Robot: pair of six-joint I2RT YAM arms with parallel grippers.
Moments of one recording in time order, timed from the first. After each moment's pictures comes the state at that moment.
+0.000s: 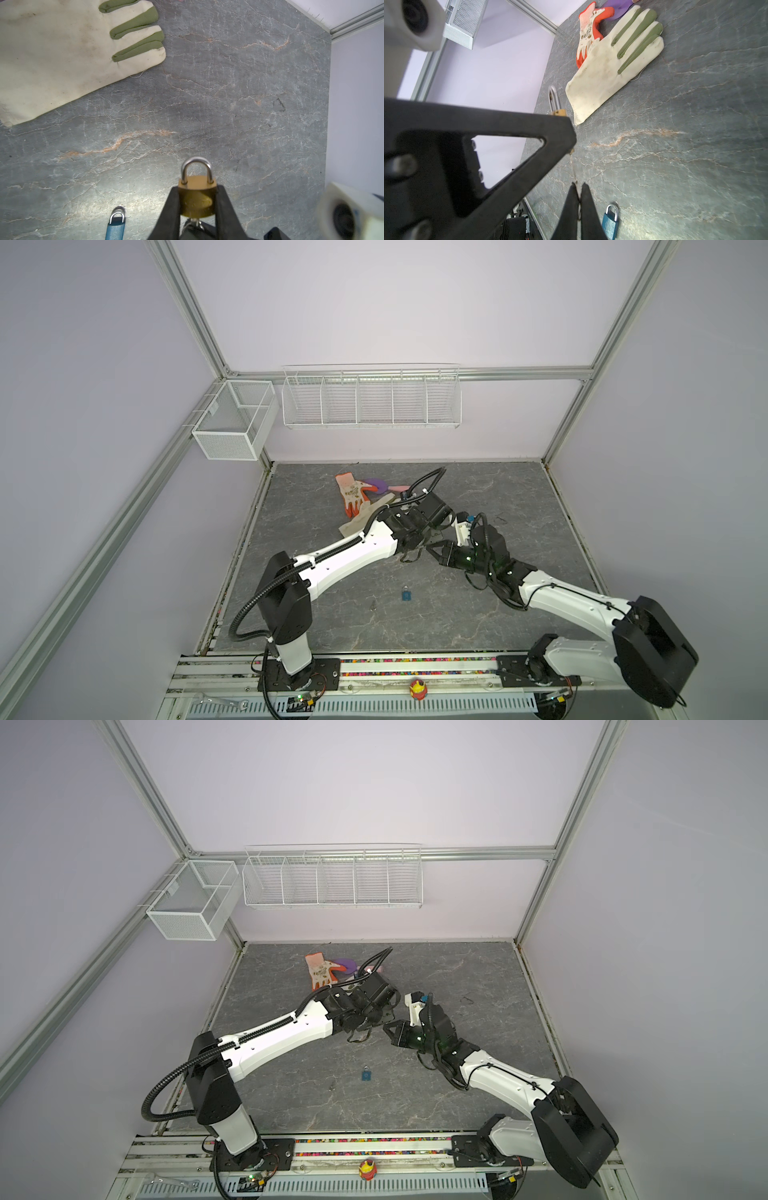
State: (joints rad) left arm -1.00 1.75 1.55 -0.77 -0.27 -1.10; right arm 0.67 1.25 0.59 0.23 -0.31 0.86
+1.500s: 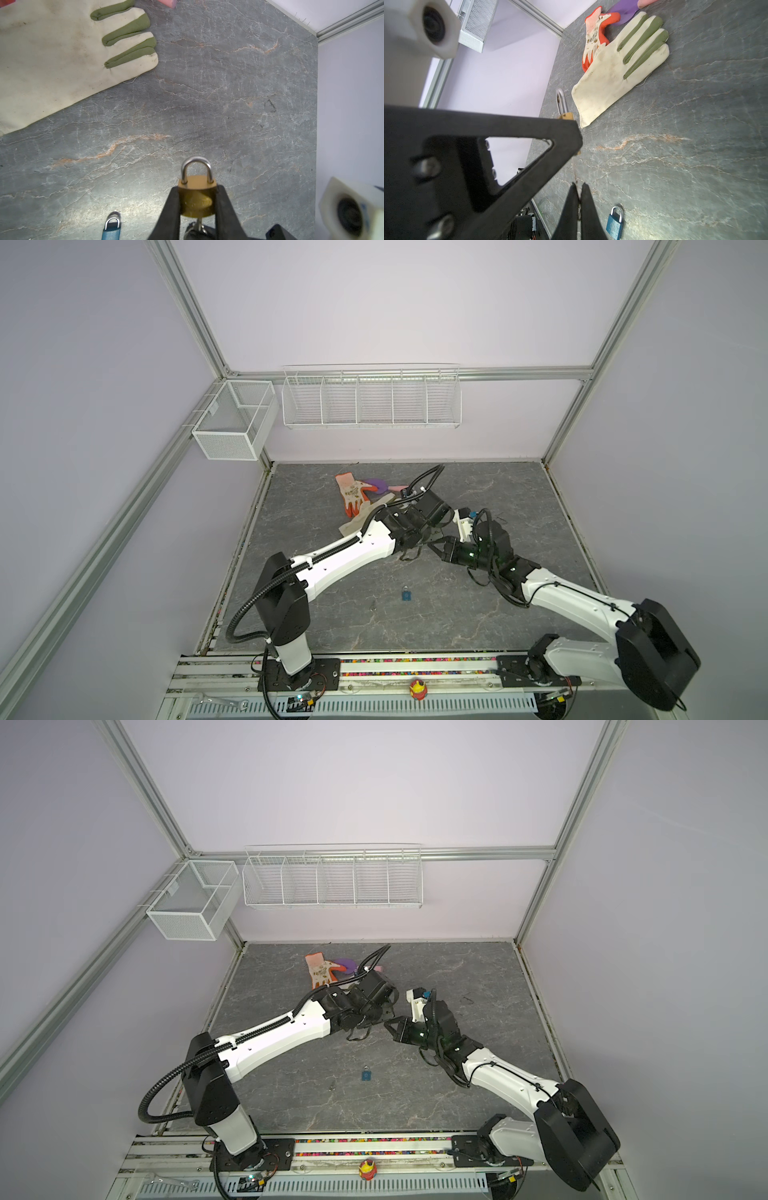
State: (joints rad) left arm -0.99 1.74 1.55 -0.74 -0.26 -1.07; right arm 0.63 1.24 0.61 0.21 -0.37 0.86
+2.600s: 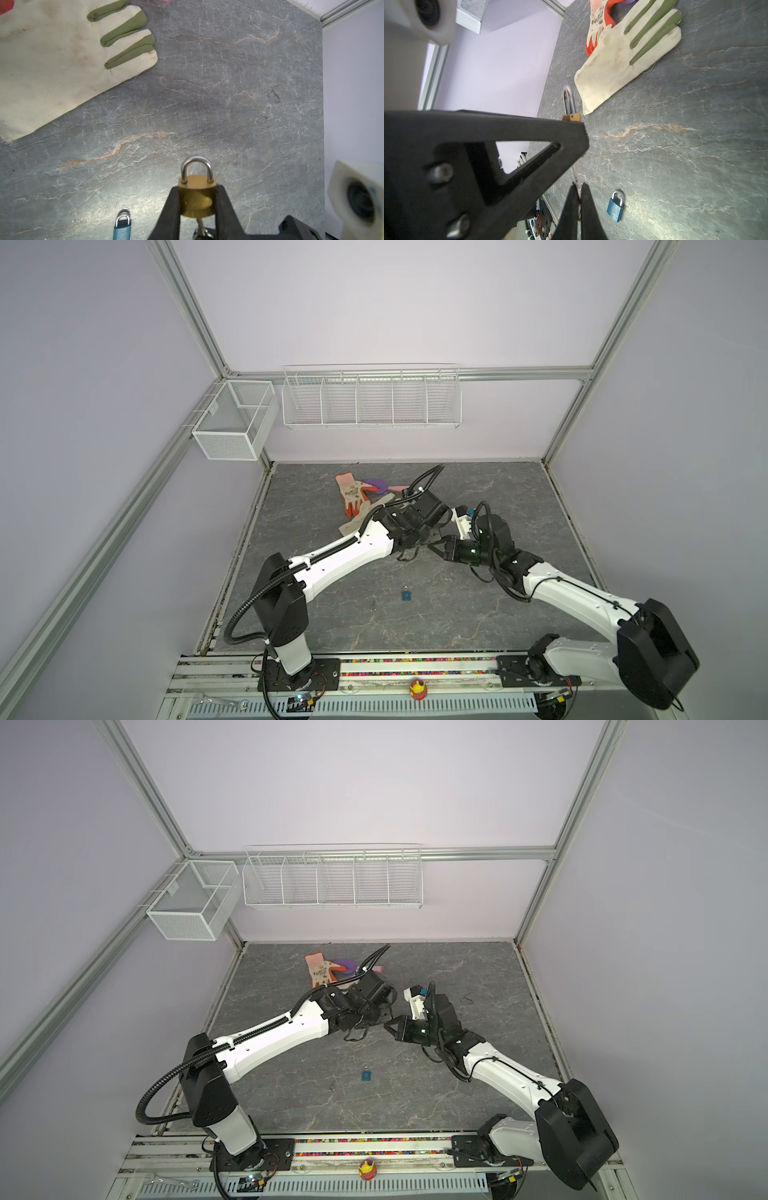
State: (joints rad) left arm -0.98 1.73 1.54 -0.76 -0.23 -1.01; right arm 0.59 1.25 0.68 0.08 -0.48 0.80
